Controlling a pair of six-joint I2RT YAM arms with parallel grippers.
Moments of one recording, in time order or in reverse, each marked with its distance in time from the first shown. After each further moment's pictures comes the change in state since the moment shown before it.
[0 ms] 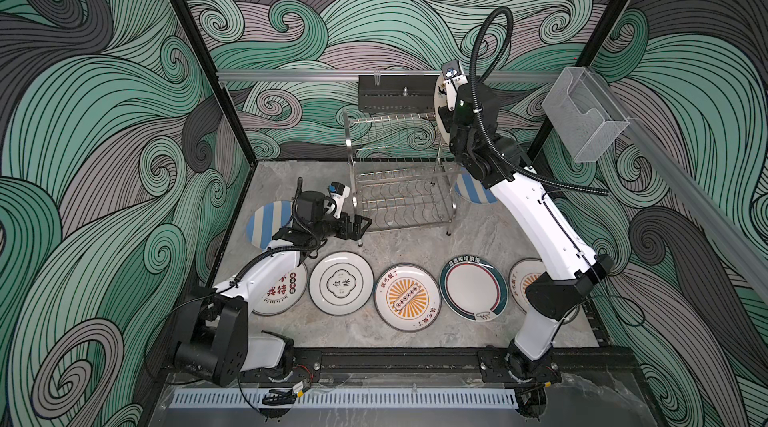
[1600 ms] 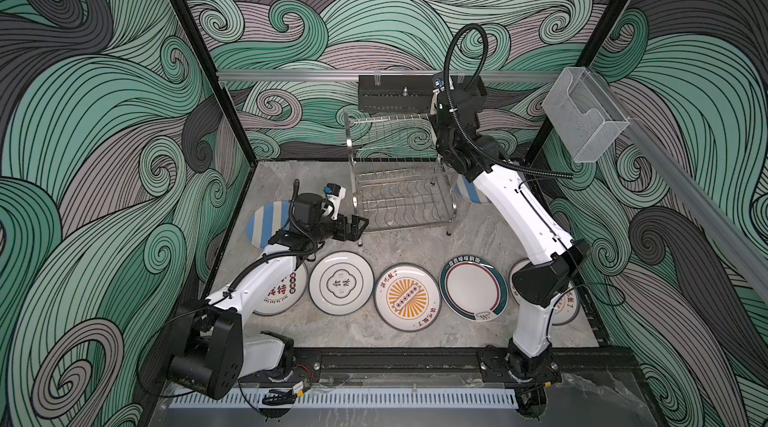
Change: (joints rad) left arm 0.000 -0.052 -0.018 -0.034 -0.042 -0.029; right arm -0.035 0.106 0.015 -0.069 0.014 0.114
